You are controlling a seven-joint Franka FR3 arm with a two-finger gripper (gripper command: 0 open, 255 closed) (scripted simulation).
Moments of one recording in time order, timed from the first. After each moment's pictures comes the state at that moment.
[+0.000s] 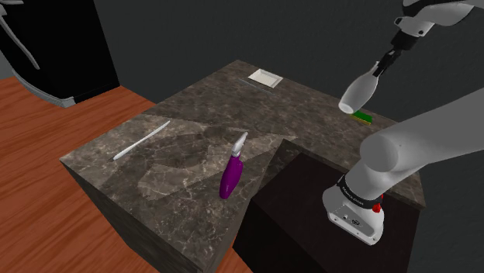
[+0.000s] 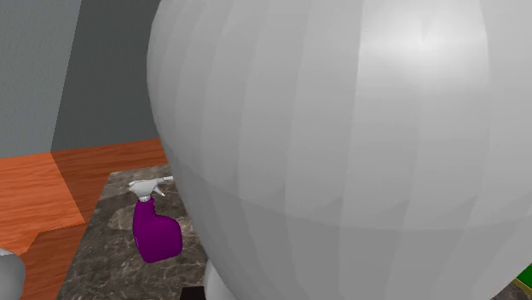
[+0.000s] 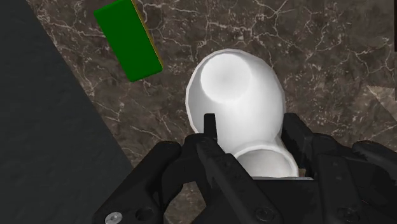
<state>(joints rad) -0.43 -0.39 -0.66 -2.18 -0.18 1.90 -0.91</state>
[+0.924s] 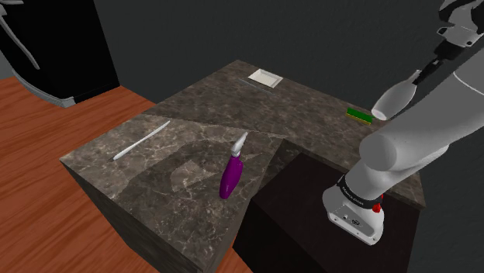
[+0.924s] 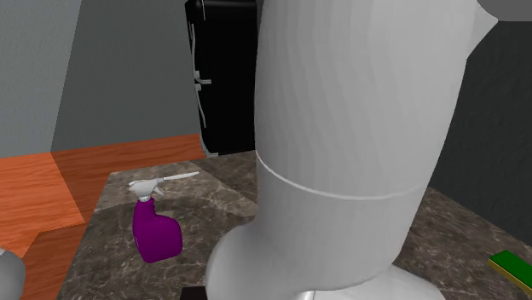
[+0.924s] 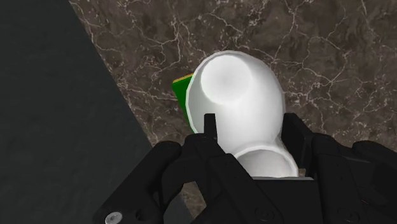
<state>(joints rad) -0.46 -0.09 -1.02 -1.91 -0.01 1.87 -1.38</state>
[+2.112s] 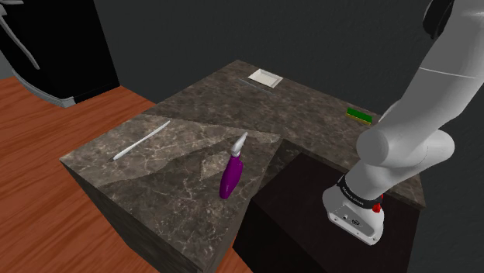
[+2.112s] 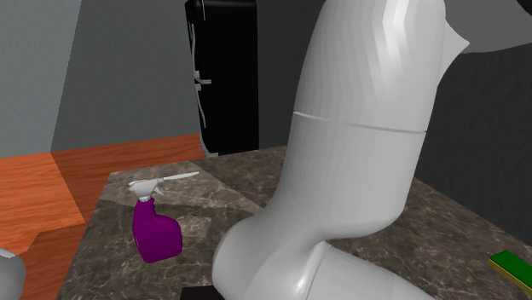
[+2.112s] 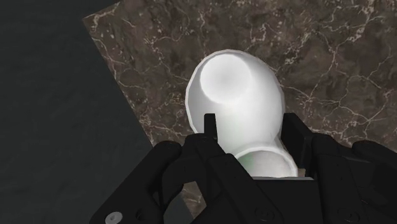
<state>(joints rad) -0.62 0.25 -1.08 -1.84 0.31 1.94 -1.72</state>
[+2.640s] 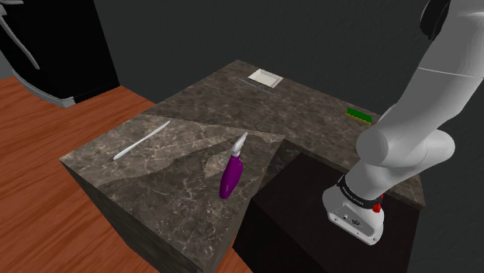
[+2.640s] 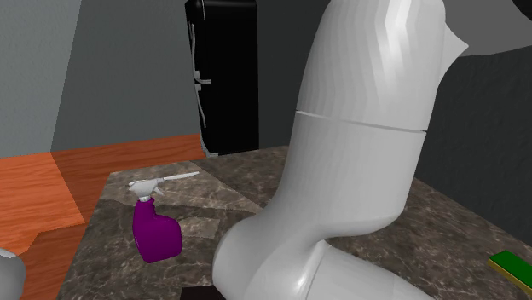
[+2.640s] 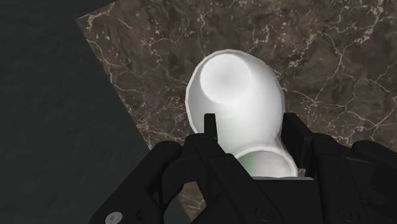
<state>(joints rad) -0.63 0.27 -1.06 -1.87 0.34 1.98 -1.74</state>
